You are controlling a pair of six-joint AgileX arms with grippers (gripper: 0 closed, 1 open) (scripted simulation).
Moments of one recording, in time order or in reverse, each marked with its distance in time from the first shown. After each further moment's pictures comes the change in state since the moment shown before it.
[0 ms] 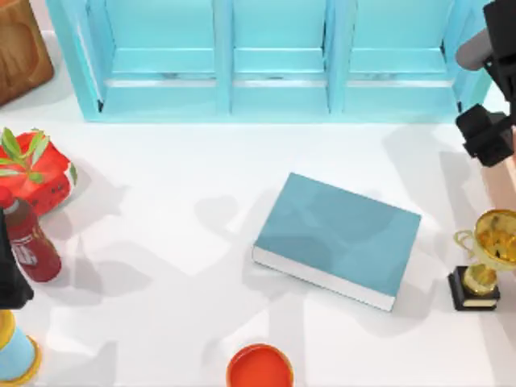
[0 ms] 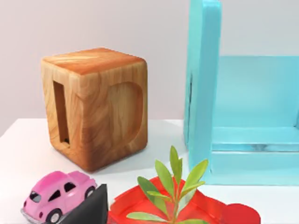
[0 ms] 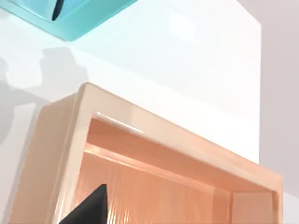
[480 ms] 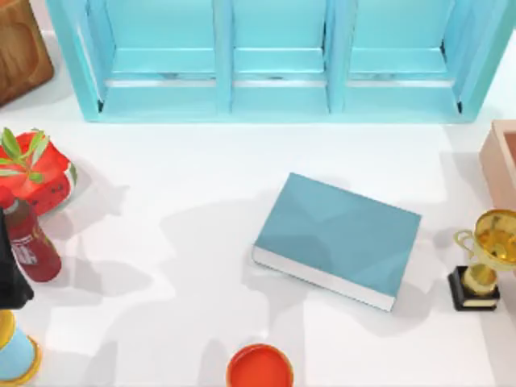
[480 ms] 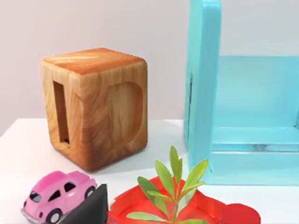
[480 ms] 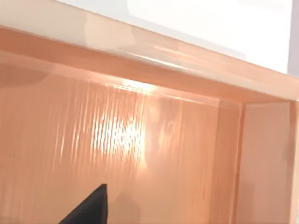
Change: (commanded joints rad) left arm 0.000 0.000 0.000 0.000 0.000 0.000; right arm -0.263 0.094 0.190 -0.308 -0.186 0.072
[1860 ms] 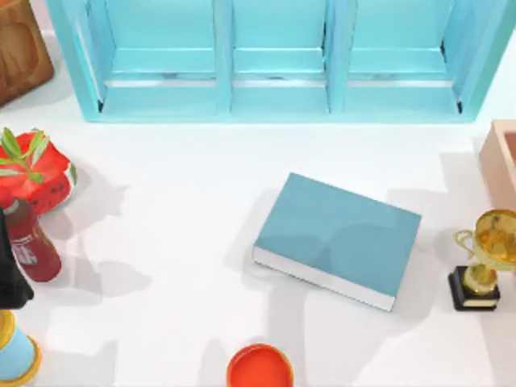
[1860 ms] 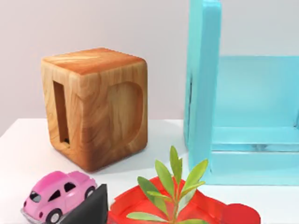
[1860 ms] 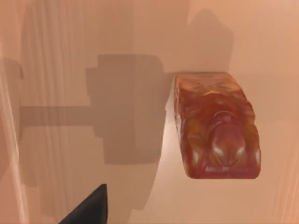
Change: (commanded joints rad) left arm 0.000 0.000 0.000 0.000 0.000 0.000; right arm -0.375 0.200 0.239 -0.520 -0.509 -0.005
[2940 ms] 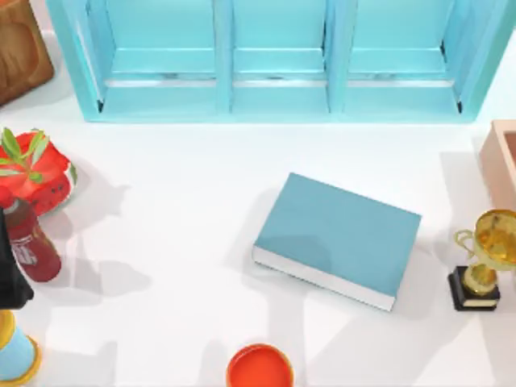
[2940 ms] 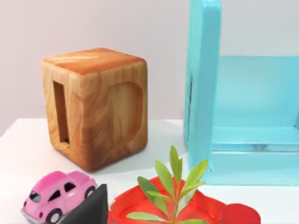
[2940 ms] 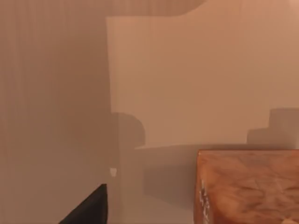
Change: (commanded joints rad) left arm 0.000 0.000 0.000 0.000 0.000 0.000; right arm 0.004 0.094 -0.269 0.360 -0.001 0.008
